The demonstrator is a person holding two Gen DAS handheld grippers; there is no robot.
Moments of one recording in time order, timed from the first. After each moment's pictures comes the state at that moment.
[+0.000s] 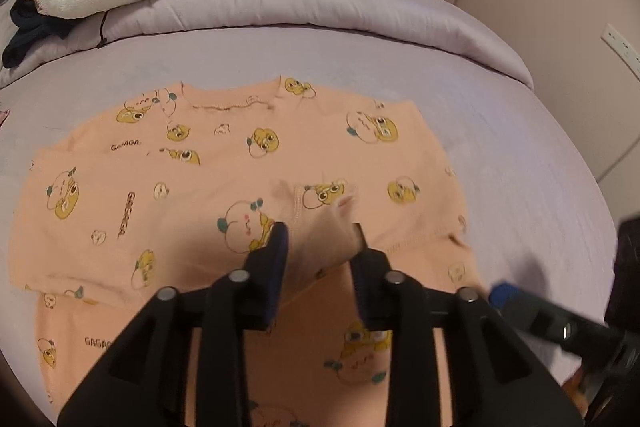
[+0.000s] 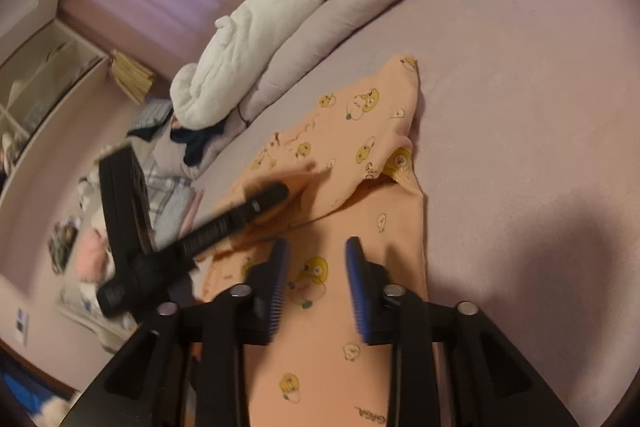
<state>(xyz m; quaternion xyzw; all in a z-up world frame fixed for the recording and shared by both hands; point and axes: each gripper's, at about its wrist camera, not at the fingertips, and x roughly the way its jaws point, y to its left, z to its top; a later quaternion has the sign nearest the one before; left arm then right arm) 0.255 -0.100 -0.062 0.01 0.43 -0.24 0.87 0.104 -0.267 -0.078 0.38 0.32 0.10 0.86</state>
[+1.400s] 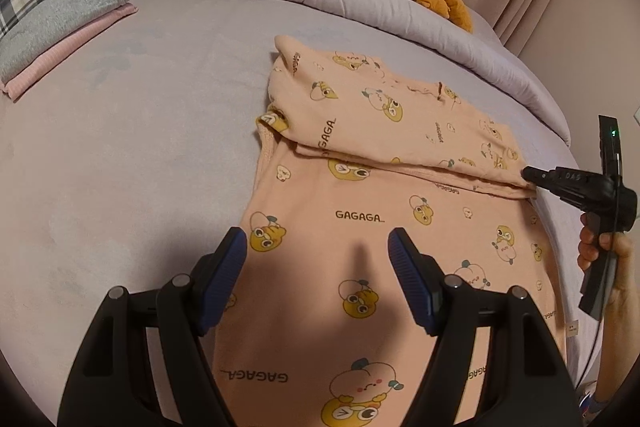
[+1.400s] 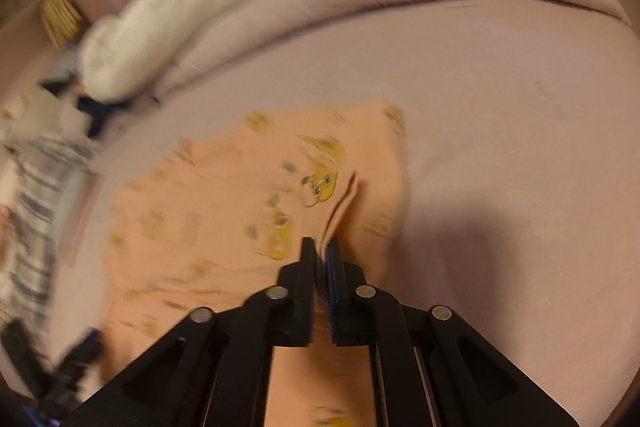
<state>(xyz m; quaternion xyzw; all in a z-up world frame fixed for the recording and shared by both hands) 0.208 0.076 -0.081 -0.09 0.44 -0.14 0.88 0.192 -0.271 -0.068 0.18 0.43 -0.08 0.88</state>
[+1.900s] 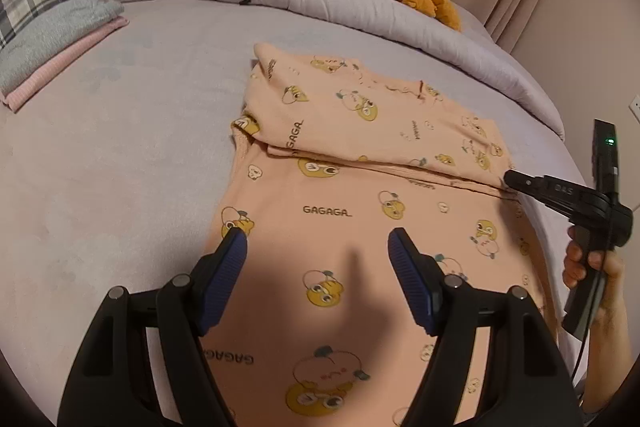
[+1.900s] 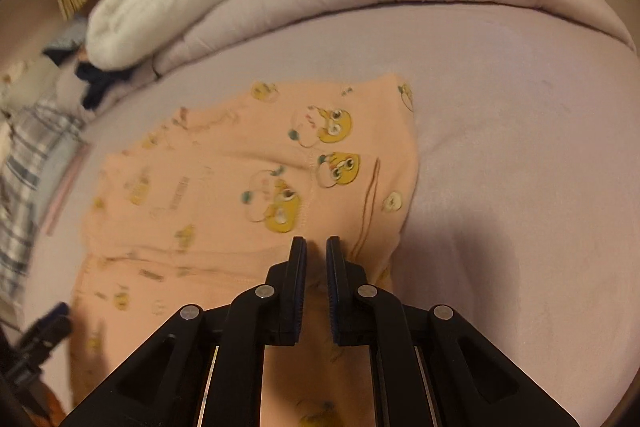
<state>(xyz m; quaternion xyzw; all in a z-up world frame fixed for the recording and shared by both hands) 0.192 0.061 -0.066 -0.08 0.43 -0.15 0.89 0.171 -0.252 -0.077 0.18 0.41 -0.02 0.89</state>
